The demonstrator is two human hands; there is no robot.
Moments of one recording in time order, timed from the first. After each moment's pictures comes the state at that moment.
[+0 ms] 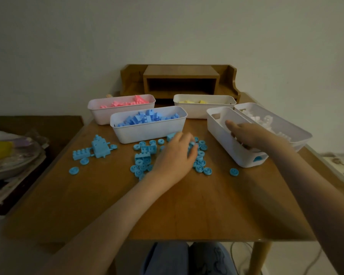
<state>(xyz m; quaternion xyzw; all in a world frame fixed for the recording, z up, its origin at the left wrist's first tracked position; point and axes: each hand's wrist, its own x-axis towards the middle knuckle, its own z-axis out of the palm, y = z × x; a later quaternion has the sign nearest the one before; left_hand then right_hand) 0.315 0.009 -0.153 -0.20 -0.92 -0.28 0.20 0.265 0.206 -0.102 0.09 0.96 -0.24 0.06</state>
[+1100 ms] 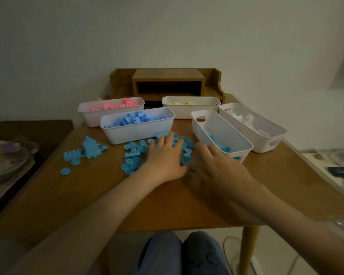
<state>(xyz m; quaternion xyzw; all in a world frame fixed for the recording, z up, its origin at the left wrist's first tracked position) 0.318 0.018 -0.146 -0.14 -0.99 -0.01 0.02 0.371 0.176 -0.144 -0.15 0.98 -0.09 -0.13</state>
